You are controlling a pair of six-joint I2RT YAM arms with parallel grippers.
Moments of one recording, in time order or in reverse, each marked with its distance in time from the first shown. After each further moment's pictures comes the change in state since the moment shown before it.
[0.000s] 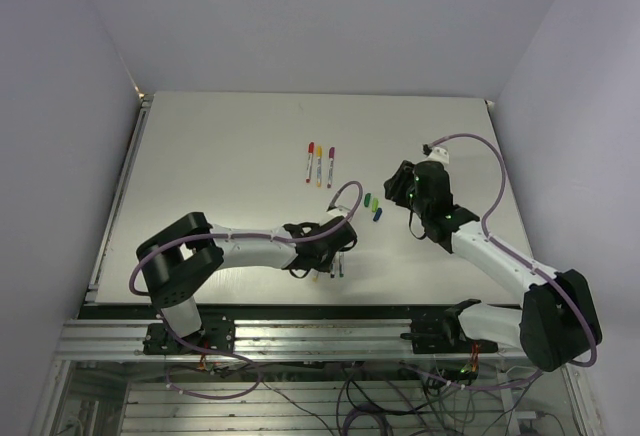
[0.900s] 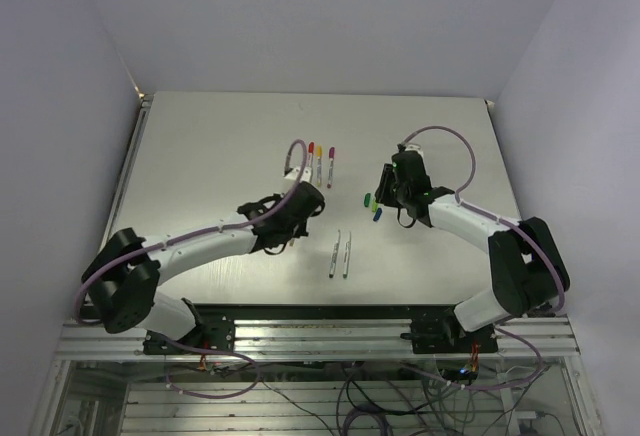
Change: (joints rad) left arm 0.163 -0.248 -0.006 -0.120 -0.144 -0.076; right arm -0.004 0.297 0.140 -0.089 -0.069 -0.068
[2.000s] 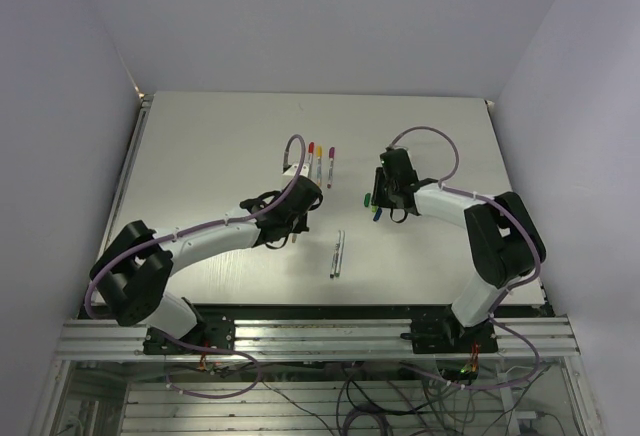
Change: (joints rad) left arm 0.089 0.021 -0.008 0.091 0.061 0.001; right arm 0.000 0.215 0.109 -0.039 -0.012 -0.033
